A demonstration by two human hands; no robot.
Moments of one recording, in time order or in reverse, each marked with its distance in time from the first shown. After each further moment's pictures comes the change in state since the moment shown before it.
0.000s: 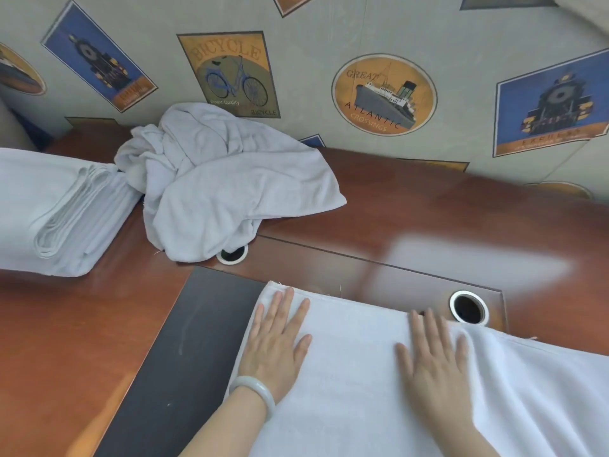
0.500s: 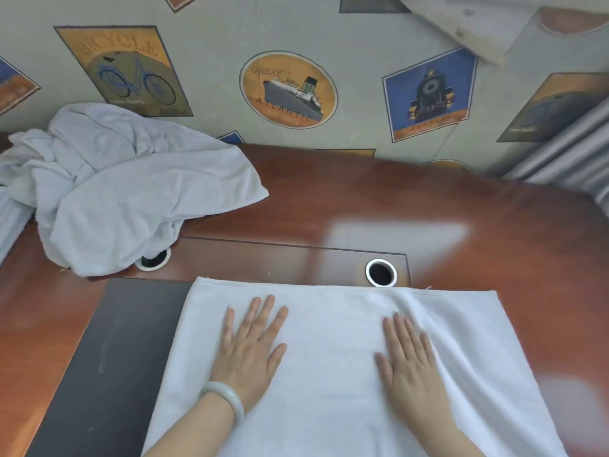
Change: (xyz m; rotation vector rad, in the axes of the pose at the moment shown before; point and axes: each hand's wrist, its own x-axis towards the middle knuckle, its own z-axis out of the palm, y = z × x) left_hand -0.008 0.055 0.009 0.030 -0.039 0.220; right_hand -0.073 0.070 -0.020 -0.029 -0.029 0.069
